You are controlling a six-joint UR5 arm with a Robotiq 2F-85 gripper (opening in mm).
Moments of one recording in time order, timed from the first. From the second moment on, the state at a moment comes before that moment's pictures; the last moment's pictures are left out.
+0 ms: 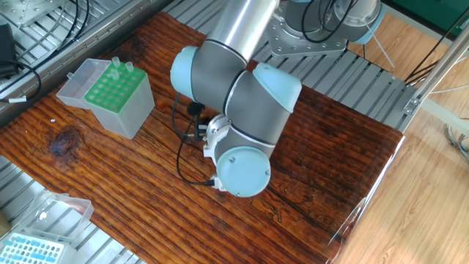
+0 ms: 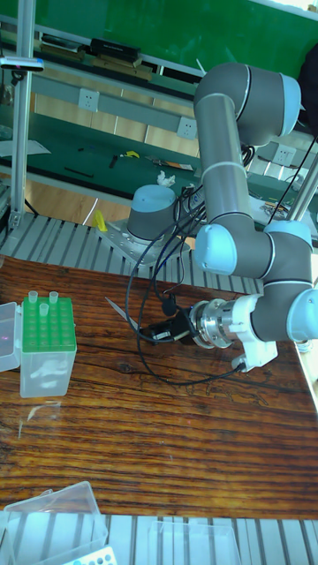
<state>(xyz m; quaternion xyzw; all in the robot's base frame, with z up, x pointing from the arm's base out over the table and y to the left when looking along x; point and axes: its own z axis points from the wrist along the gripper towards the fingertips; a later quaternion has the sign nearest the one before) 0.422 0.027 0.019 0.33 -0.86 0.17 0.35</state>
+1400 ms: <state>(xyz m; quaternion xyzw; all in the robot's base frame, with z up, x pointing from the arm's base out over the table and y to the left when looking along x) 0.416 0.025 0.025 0.34 -0.84 0.19 0.37</state>
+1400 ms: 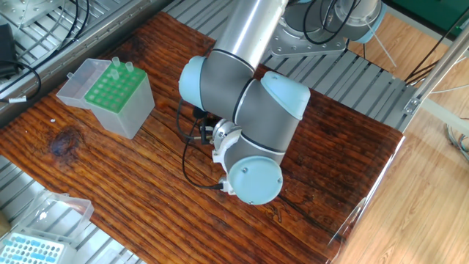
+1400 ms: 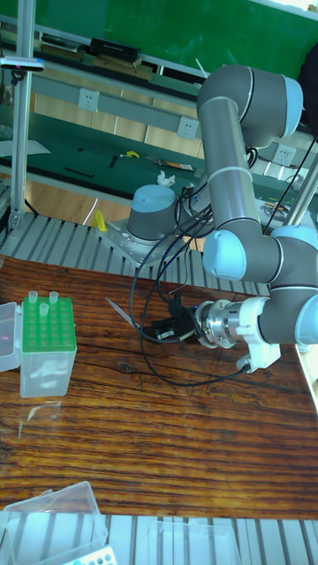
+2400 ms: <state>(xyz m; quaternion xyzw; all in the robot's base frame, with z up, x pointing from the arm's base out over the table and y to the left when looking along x) 0.408 0.024 0.018 0.35 -0.83 0.19 0.38</state>
